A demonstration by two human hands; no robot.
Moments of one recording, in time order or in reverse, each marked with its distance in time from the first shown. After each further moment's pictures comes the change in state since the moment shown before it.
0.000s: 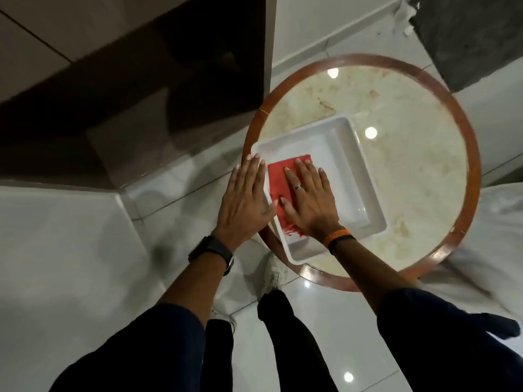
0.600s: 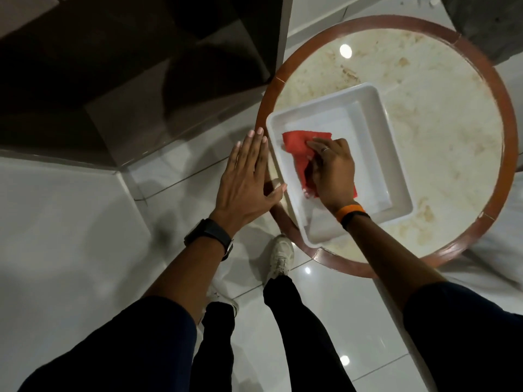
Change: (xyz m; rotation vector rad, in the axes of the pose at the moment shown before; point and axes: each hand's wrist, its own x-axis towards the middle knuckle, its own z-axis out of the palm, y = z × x) left_hand -0.010 -0.025 0.026 0.035 0.043 -0.002; right_hand 0.018 -0.018 -0.012 0.307 0.248 0.229
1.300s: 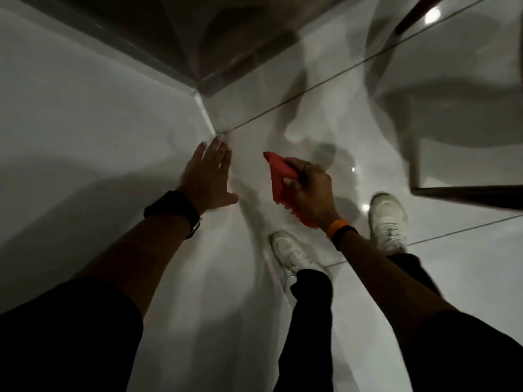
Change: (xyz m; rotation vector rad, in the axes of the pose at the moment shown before) left_hand -0.209 -0.310 0.162 0.421 -0.787 -0.099; right_hand -0.172 -0.156 0.355 0.611 -0.533 0.218
